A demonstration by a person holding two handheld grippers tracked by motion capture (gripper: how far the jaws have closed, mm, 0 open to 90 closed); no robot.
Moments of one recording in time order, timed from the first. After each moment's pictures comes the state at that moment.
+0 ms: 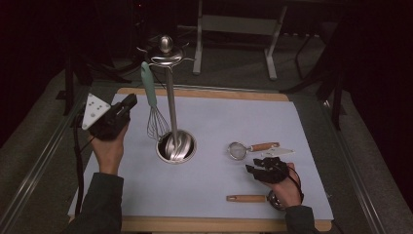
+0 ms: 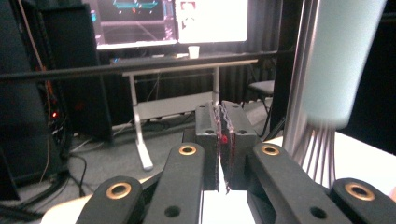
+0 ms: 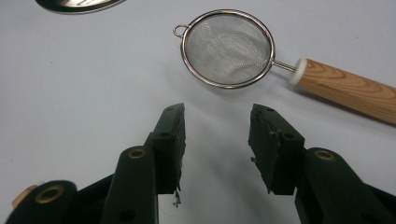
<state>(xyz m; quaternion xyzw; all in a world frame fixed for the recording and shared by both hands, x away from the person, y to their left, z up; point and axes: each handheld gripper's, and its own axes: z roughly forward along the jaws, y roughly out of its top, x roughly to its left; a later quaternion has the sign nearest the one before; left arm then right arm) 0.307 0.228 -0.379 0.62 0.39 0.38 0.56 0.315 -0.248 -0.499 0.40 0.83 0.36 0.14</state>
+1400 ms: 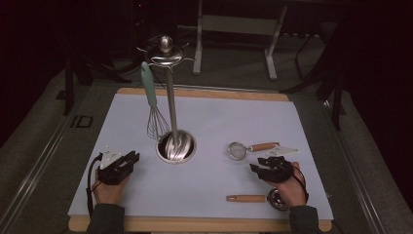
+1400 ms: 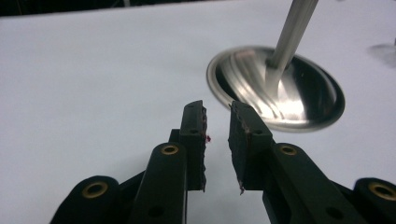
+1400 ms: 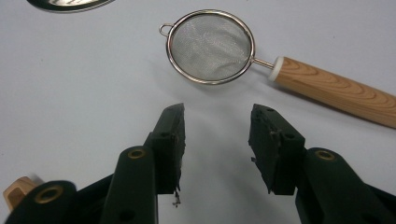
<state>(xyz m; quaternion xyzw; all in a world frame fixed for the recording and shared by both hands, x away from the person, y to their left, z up) 0.275 0.247 -0.528 0.71 0.49 0.26 0.44 0.315 -0.259 -0.492 0.40 0.83 0.35 0.15</state>
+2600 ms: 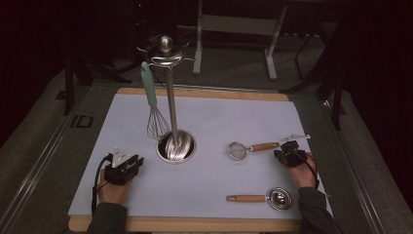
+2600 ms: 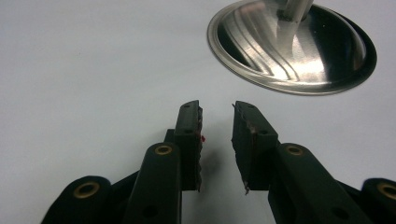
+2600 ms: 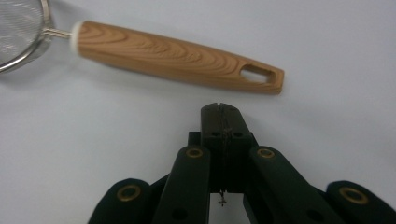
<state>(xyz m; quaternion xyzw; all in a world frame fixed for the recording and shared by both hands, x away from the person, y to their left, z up) 0.284 0.235 -0.540 0.74 0.48 0.26 0.38 0.377 -0.313 -0.511 0.50 0.80 0.25 0.20</state>
